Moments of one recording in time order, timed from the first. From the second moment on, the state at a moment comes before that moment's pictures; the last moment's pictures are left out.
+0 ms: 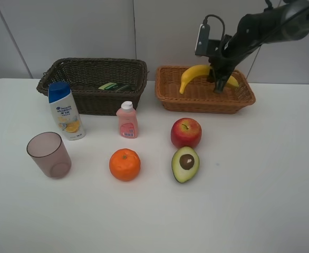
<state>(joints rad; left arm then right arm) -0.08 0.00 -0.42 -0.10 1.08 0.09 0.22 2.17 -1.63 -0.12 0.45 -1.14</state>
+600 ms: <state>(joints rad) -0.08 0.00 -0.42 -0.10 1.08 0.09 0.22 2.17 -1.63 -0.08 0.43 -1.13</state>
